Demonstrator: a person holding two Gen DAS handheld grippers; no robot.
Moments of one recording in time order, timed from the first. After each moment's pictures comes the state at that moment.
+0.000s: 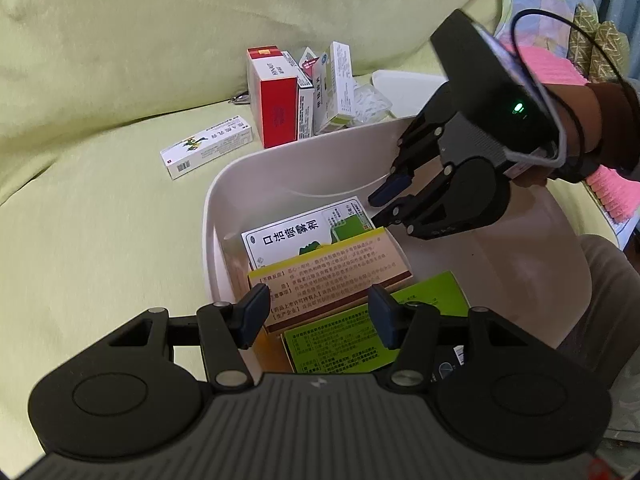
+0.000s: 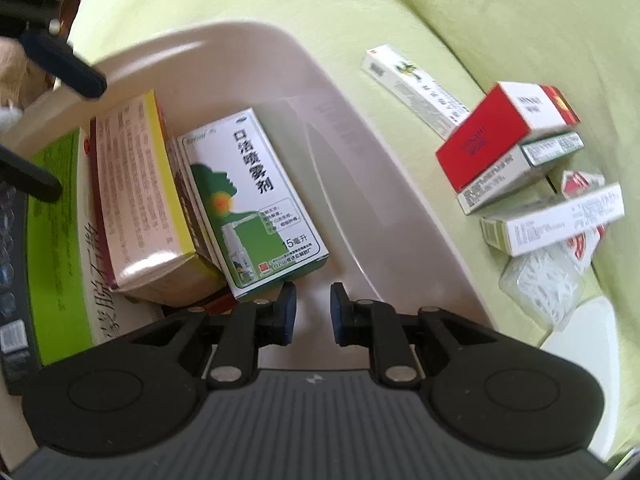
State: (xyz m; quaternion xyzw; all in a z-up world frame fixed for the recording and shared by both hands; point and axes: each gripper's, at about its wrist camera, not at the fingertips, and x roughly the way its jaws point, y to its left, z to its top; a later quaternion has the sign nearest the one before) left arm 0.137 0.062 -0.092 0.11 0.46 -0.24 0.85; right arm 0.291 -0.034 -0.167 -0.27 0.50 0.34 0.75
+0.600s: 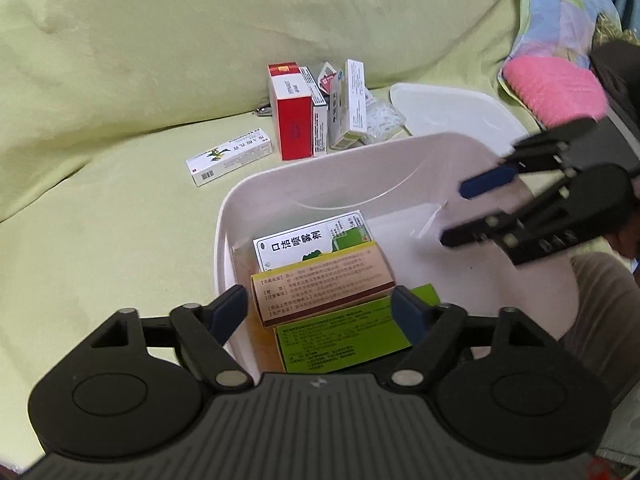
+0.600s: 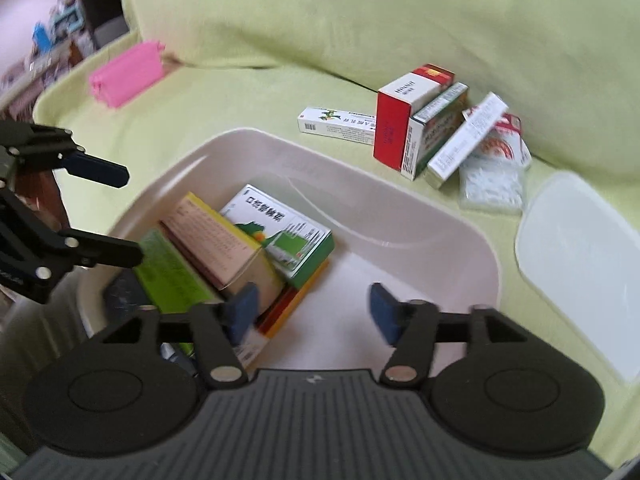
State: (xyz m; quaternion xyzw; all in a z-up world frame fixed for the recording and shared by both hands) left arm 0.116 0.046 -0.062 0.11 0.46 -0.19 0.86; right arm 0.215 -0.101 -0.098 -0.04 0.47 0.25 0.84
